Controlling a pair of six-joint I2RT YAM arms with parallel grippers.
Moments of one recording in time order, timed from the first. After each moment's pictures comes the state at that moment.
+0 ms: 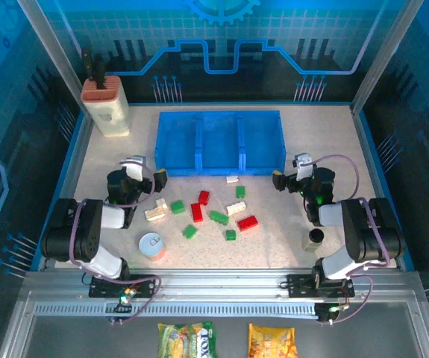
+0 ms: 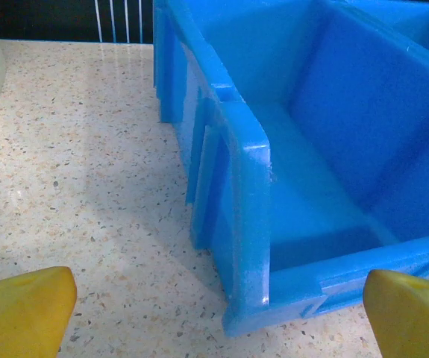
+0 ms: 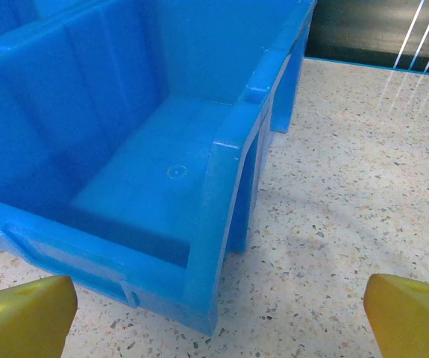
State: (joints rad) left arm 0.04 1.55 0.34 0.88 0.28 -0.06; right arm 0.02 1.54 0.37 0.81 -0.29 -0.10
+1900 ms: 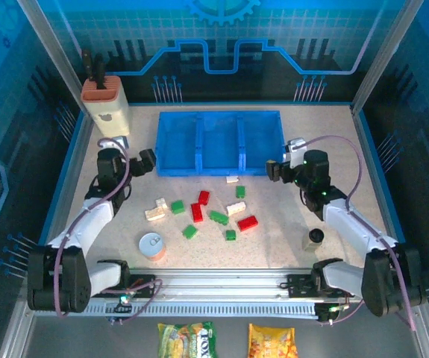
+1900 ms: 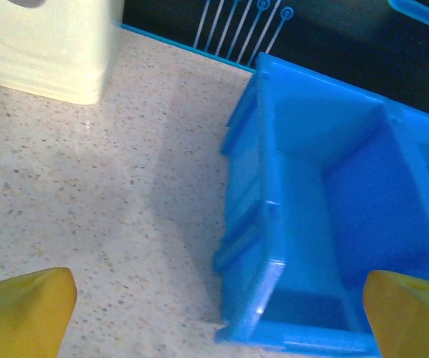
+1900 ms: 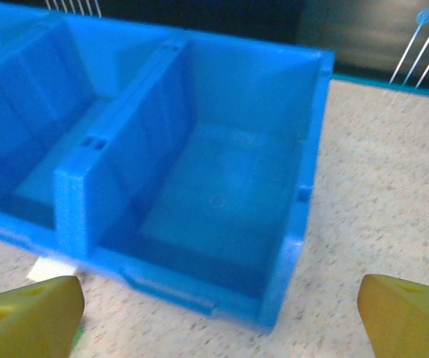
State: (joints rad) left arm 0.01 1.17 0.67 0.01 0.06 -0.38; right arm 0.25 1.16 0.66 0.01 -0.04 -0.01
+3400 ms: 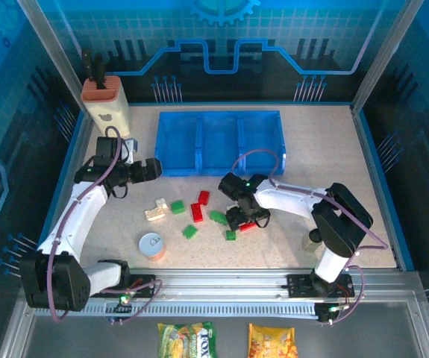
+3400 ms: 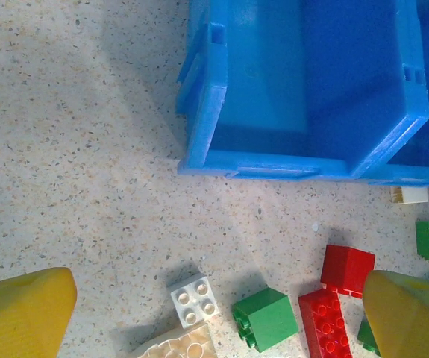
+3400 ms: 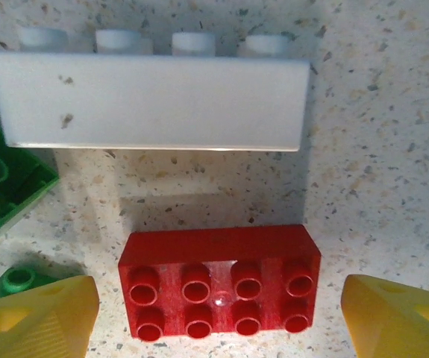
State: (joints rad) left arm 0.00 1.19 0.97 -0.67 0.21 -0.27; right arm 0.82 1.72 1.08 -0.88 0.10 0.46
